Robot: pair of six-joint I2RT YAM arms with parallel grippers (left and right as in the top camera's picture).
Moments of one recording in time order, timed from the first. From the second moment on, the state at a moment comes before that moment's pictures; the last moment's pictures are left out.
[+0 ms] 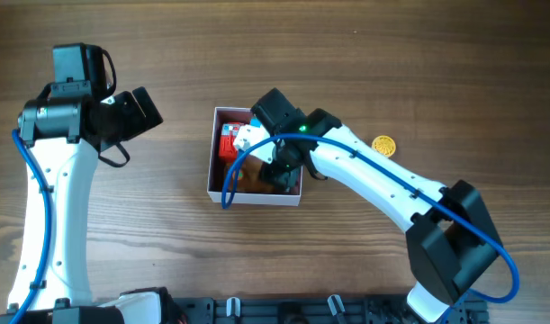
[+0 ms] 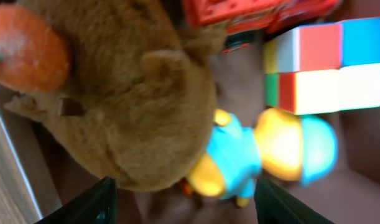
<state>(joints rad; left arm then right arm) 0.08 1.44 1.41 -1.12 -0.05 -0.40 0.72 1.84 1.36 -0.82 -0.14 -0.52</state>
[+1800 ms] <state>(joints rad) 0.08 1.44 1.41 -1.11 -0.05 -0.40 0.80 1.73 1.38 -0.95 -0.04 -0.66</state>
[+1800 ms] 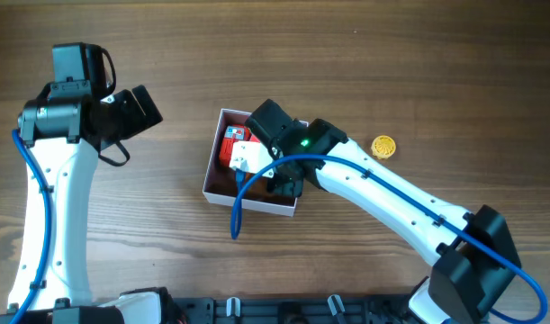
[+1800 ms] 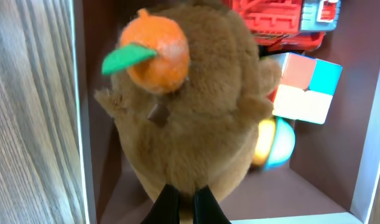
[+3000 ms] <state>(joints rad) 0.08 1.44 1.41 -1.11 -0.05 -0.40 0.18 1.55 1.43 -0.98 -0.01 0.25</state>
